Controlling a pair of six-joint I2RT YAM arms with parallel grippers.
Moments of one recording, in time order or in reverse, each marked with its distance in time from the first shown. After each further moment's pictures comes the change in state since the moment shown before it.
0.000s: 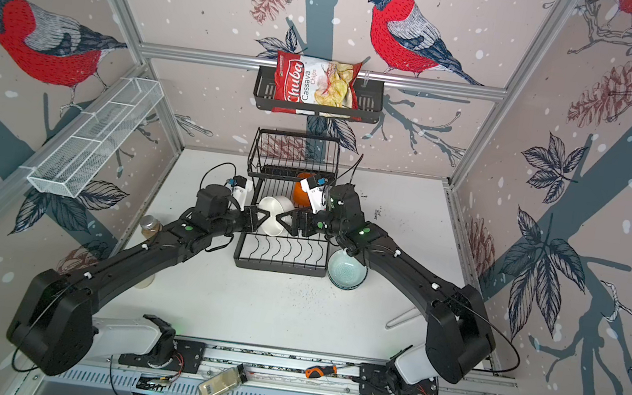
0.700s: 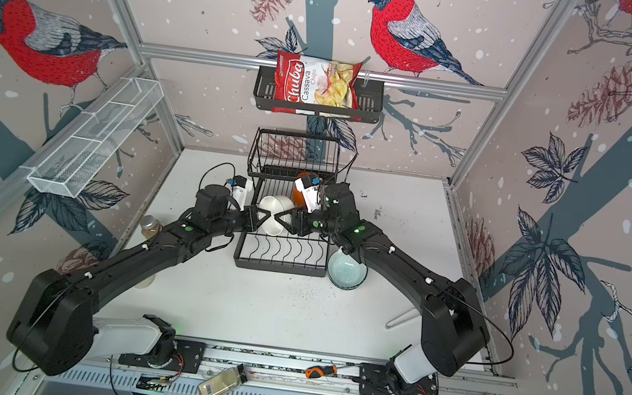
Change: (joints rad) left arm 0.002 0.000 -0.009 0.022 0.018 -0.010; right arm 0.017 0.037 0.026 0.017 -0.020 0.015
